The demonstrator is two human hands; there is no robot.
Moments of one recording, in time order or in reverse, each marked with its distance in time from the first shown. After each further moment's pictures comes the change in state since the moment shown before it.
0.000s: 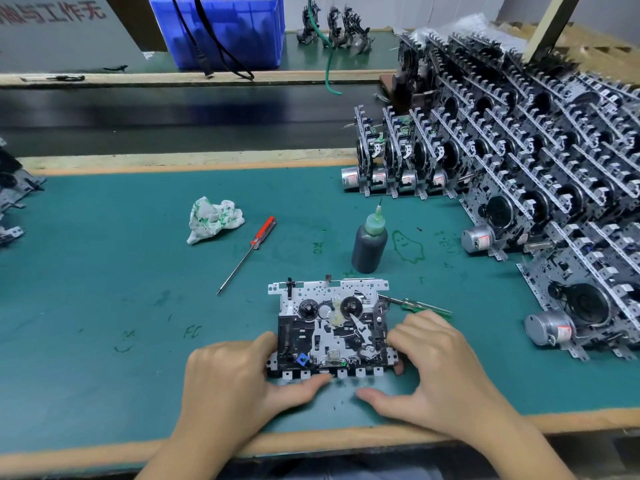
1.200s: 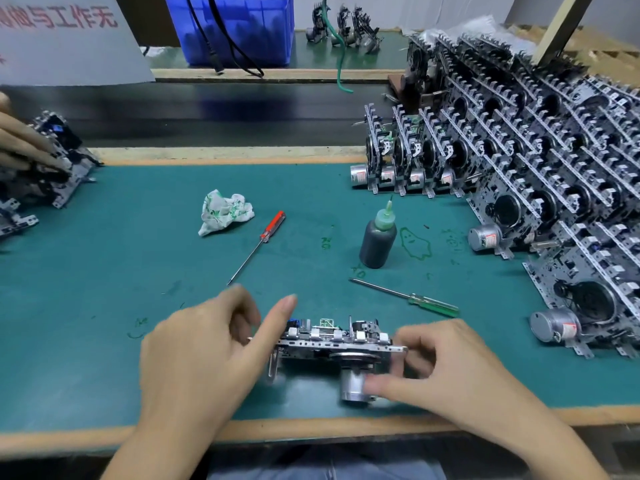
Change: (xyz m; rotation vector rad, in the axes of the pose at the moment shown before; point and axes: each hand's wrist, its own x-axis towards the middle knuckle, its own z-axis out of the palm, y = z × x) left_hand 0.013 0.016 -0.052 -0.031 0.013 -0.407; right_hand 0.015 -0.028 -0.038 0.361 -0.413 0.502
